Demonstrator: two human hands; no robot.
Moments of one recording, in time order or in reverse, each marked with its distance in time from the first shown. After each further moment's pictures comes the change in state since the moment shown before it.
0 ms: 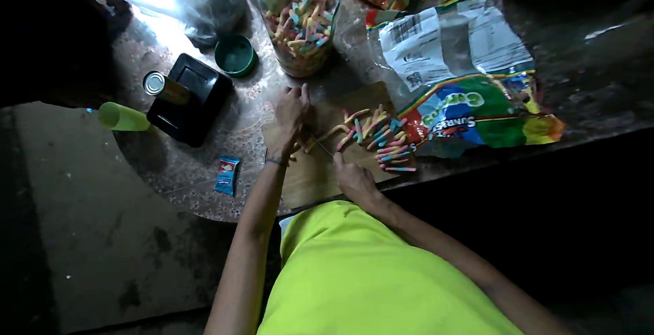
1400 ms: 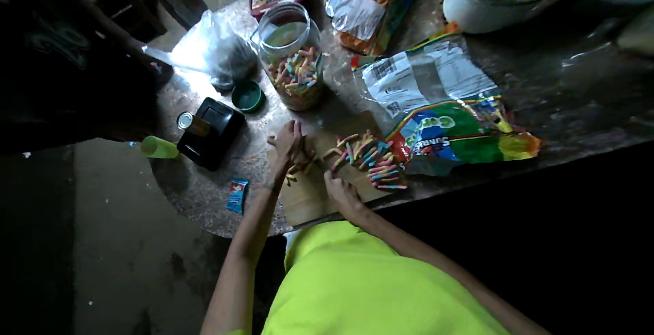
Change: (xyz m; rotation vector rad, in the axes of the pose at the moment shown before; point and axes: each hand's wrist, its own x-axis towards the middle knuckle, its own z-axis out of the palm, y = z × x) left_hand -0.038 -0.007 -0.019 -0.050 -0.054 0.053; right_hand 0.003 -0.009 -0.001 0.082 0.035 -0.047
